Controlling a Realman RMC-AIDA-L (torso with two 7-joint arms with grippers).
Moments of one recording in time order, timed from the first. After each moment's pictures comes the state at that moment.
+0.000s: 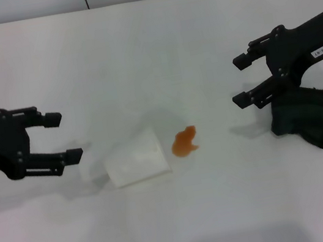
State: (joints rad) left arm -0.40 -2.04 0.83 1.26 2.10 1.83 -1.71; right arm 0.64 2.01 -1.03 -1.12 -2.11 -1.64 1.82
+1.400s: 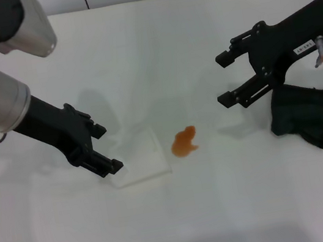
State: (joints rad) left arm -0.76 -2.08 1.08 1.09 2.52 1.73 -1.93; right arm 0.69 2.01 -1.08 -1.12 -2.10 -1.63 1.79
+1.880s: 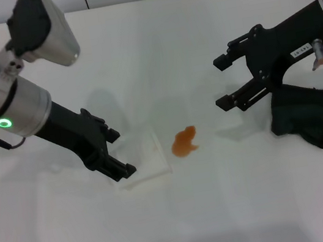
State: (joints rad) left arm -0.77 -2.08 1.17 1.00 2.49 1.64 -1.93; right arm 0.69 2.01 -1.10 -1.11 -2.10 -1.61 1.79
